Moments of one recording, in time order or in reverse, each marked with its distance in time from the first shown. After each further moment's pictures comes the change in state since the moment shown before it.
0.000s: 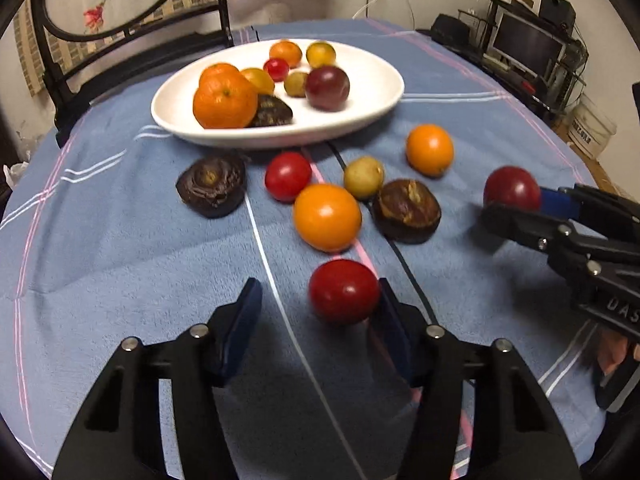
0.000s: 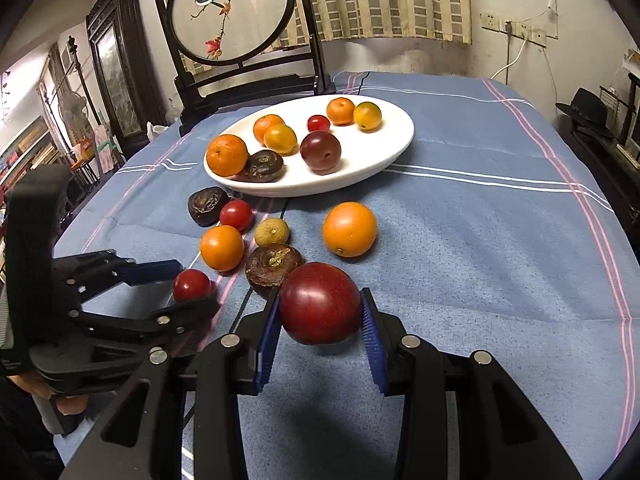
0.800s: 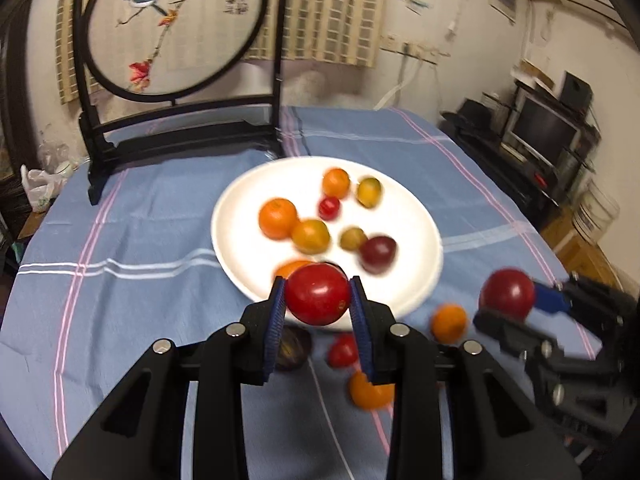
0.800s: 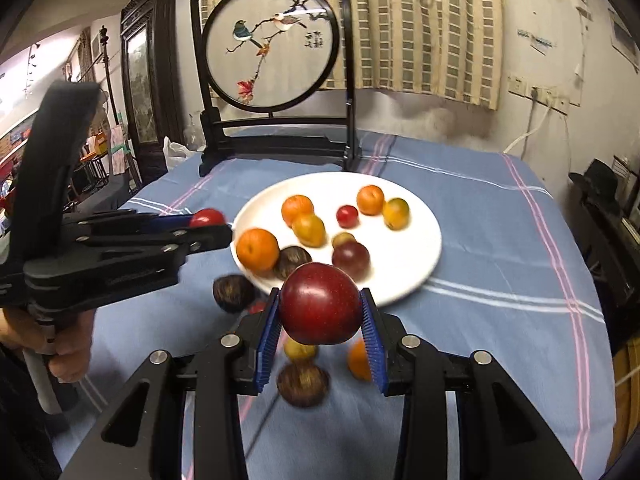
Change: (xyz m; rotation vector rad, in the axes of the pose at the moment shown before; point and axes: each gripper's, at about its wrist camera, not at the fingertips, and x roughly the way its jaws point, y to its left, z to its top) left arm -0.043 0.059 0.102 -0.155 -0.215 0.024; right arm -0.011 0.034 0.079 -0.135 -0.121 0.001
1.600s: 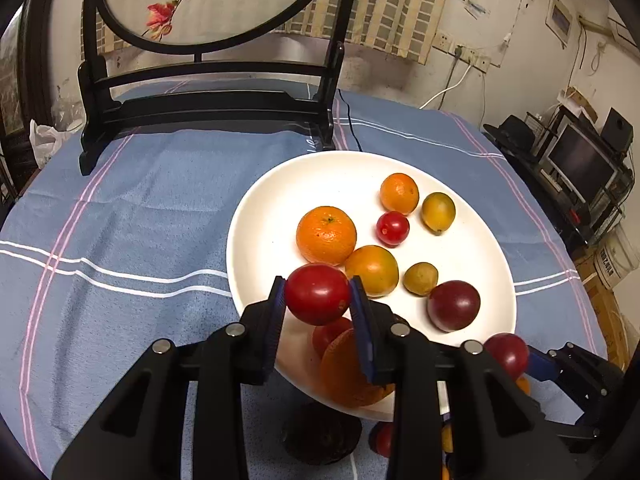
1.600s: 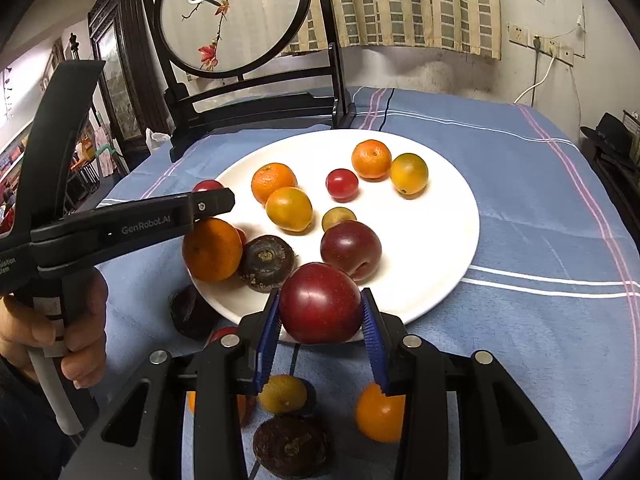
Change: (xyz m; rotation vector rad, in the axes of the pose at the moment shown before) left arm 0.080 0.038 0.014 -0.135 0.047 0.036; right arm 0.082 -0.015 0.000 0.105 0.108 0.015
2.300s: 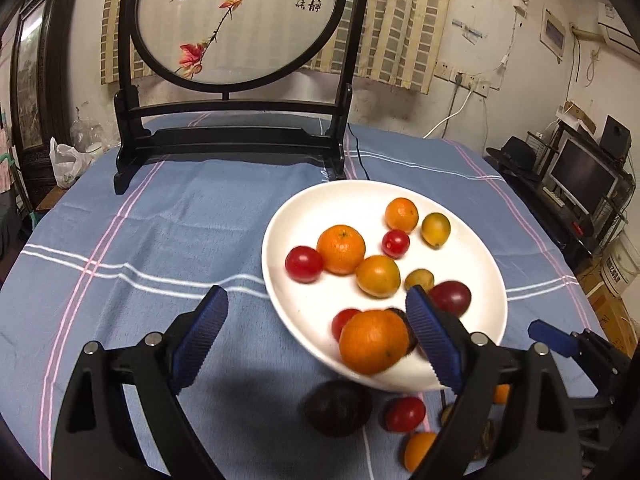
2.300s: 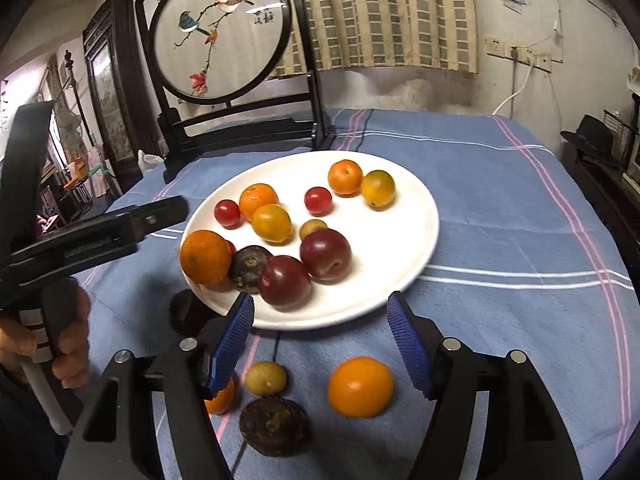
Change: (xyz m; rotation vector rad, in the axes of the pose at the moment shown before) left arm -0.045 0.005 -0.017 0.009 -0.121 0.040; right arm -0.030 -0.015 -0.012 0.035 -0.076 -0.037
